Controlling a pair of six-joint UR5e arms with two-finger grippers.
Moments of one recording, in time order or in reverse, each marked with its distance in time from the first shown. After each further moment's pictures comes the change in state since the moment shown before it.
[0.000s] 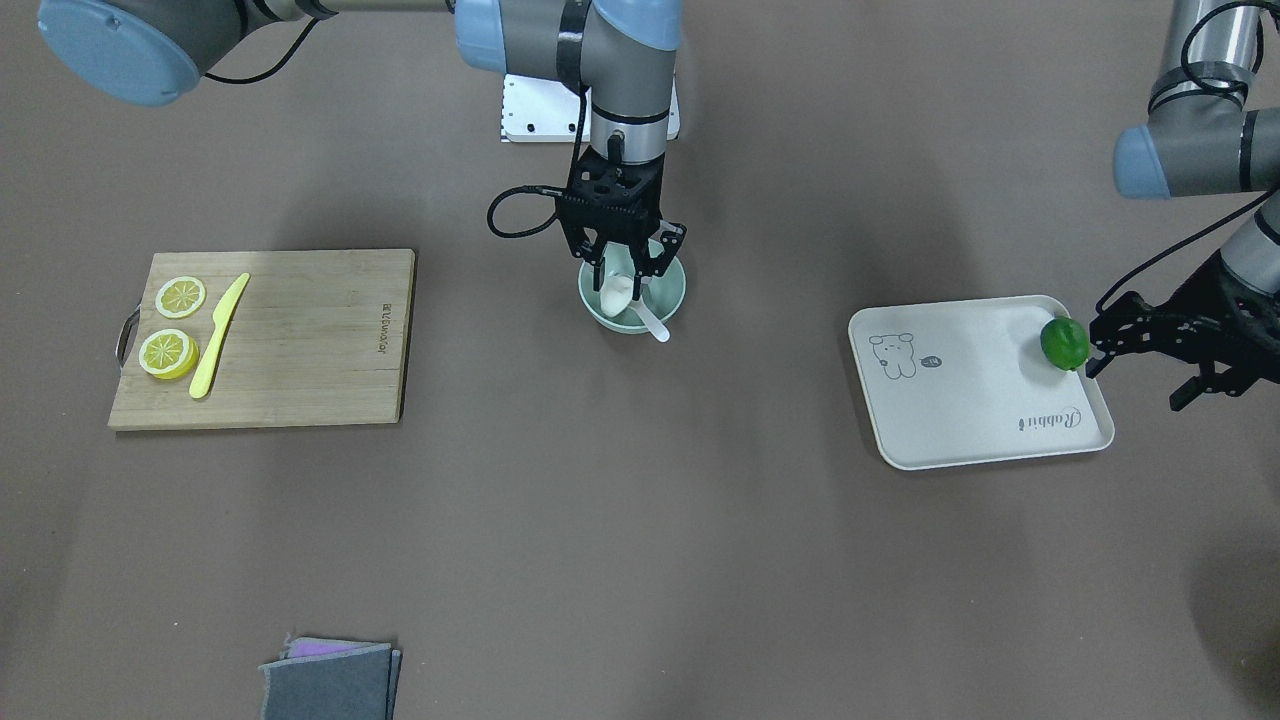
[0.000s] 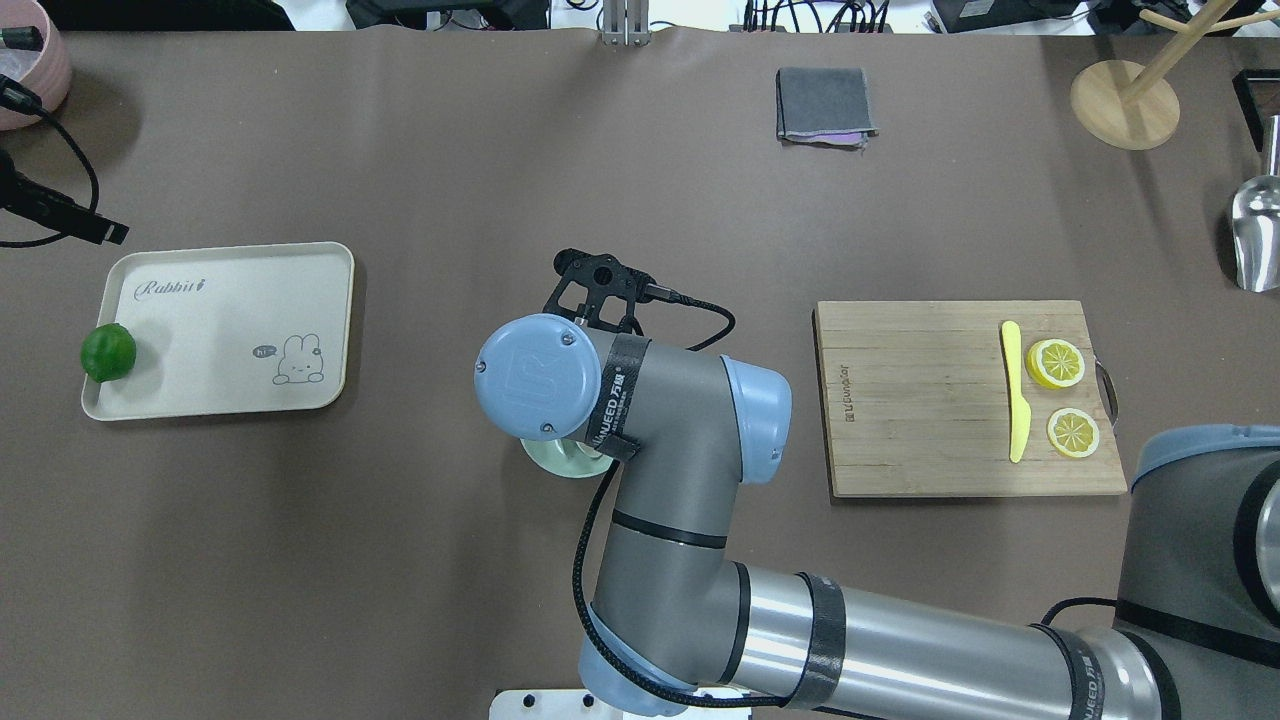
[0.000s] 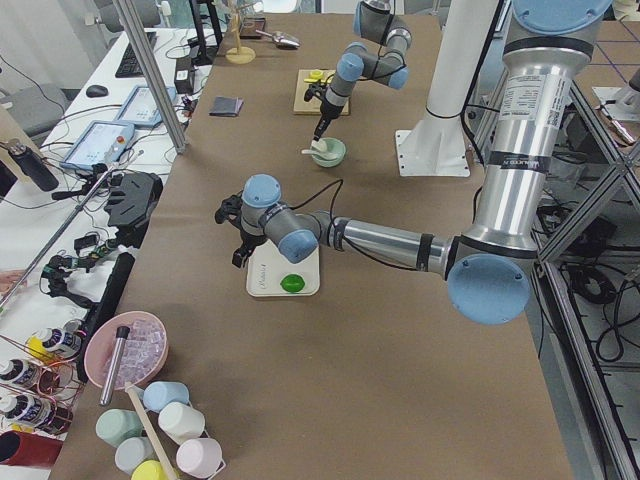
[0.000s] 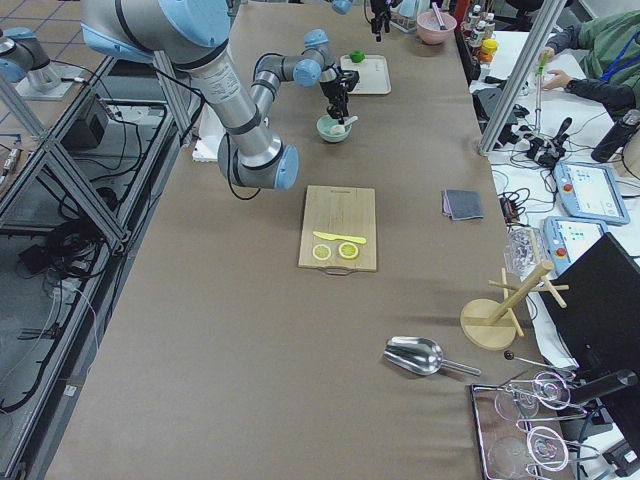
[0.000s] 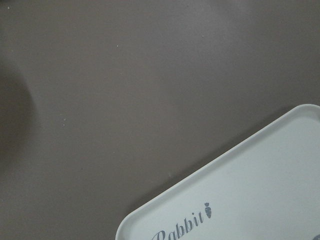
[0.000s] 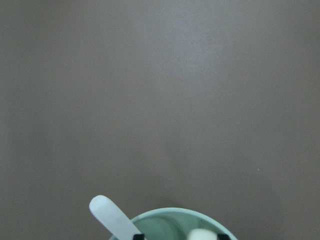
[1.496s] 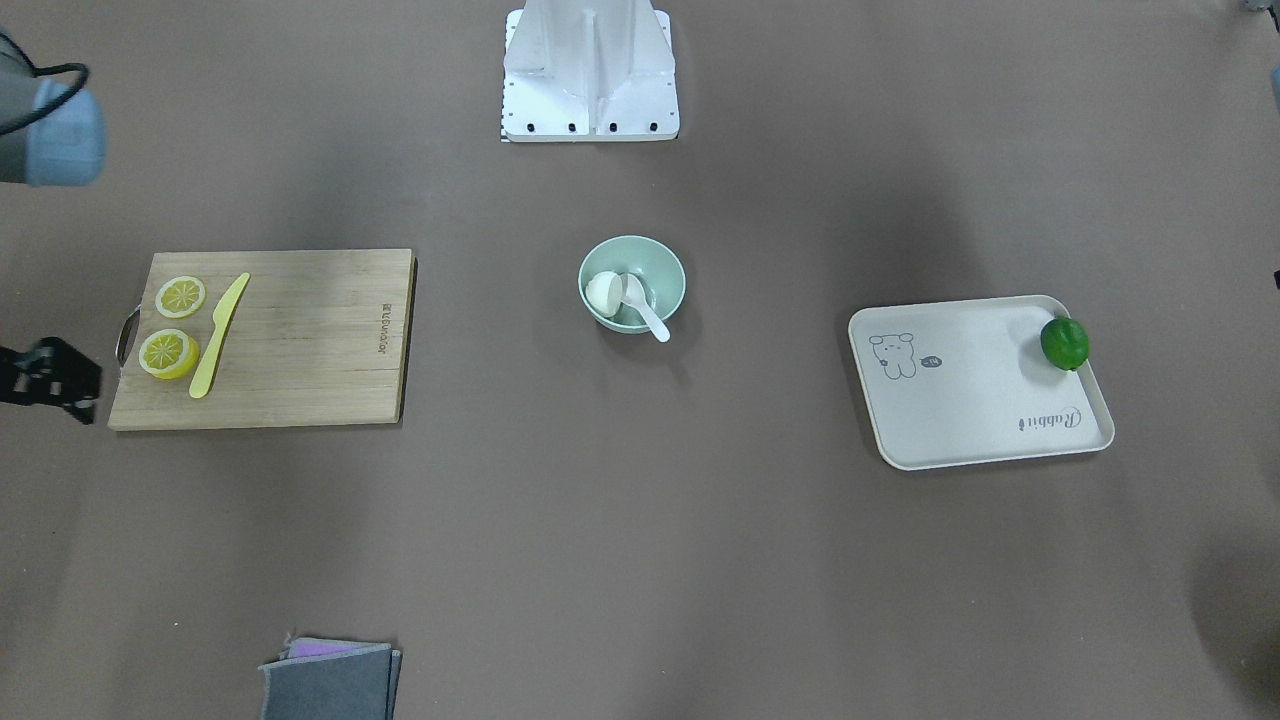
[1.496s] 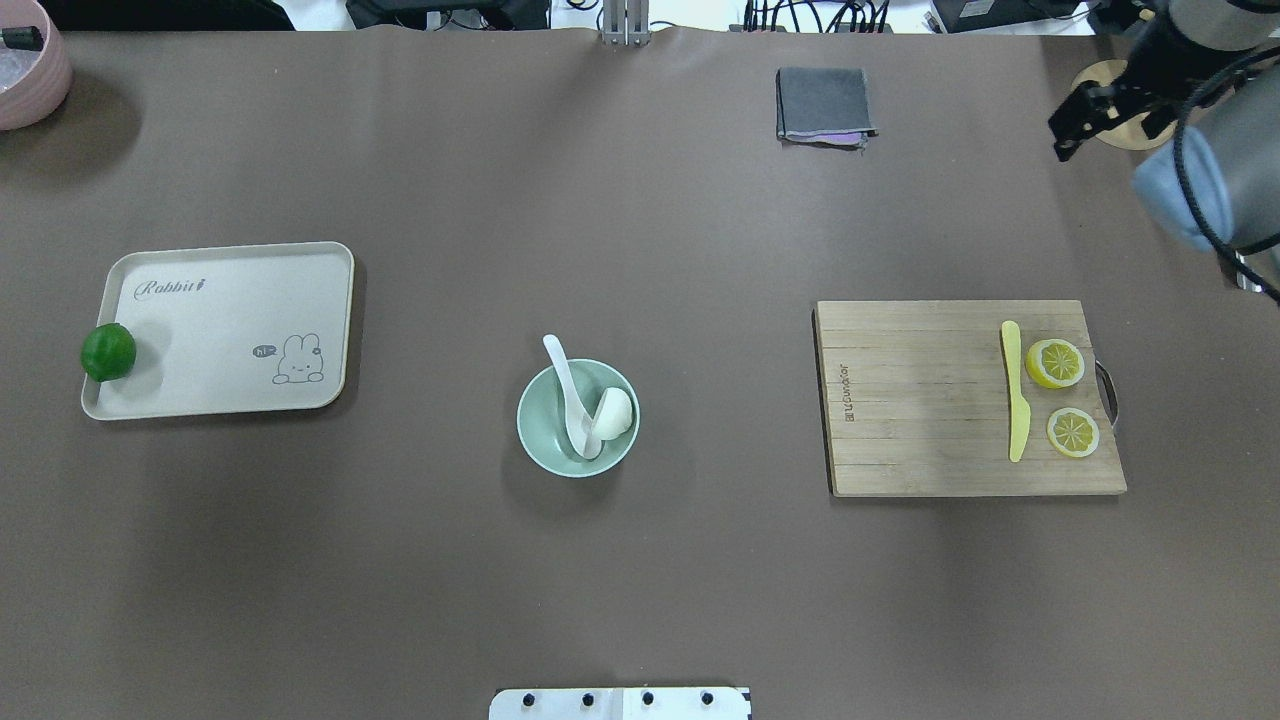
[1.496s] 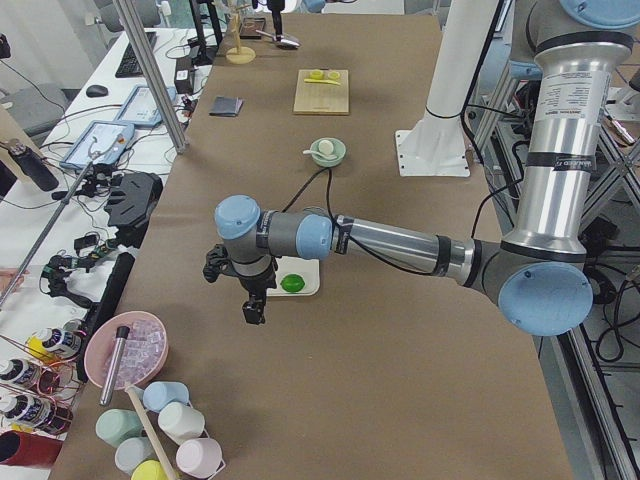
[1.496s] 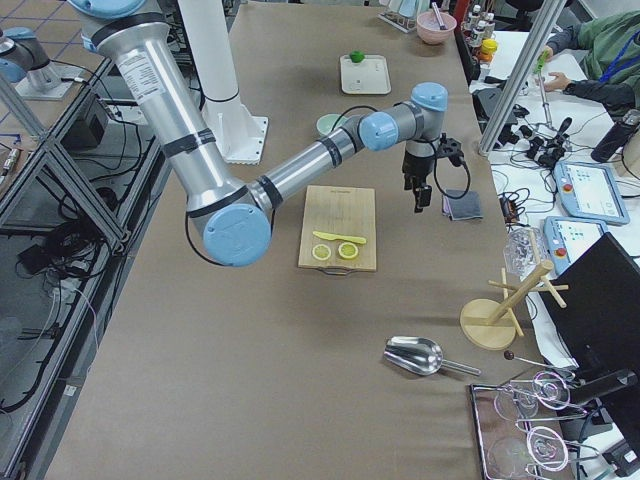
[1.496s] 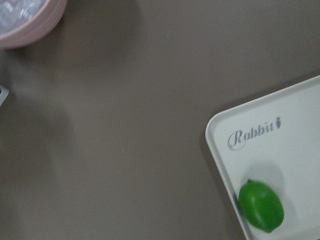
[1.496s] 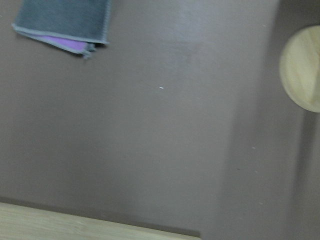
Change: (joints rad) left arm -0.316 0.076 -0.121 0.782 -0.083 0.369; right arm 0.866 -0.531 0.141 -0.045 0.706 -1.378
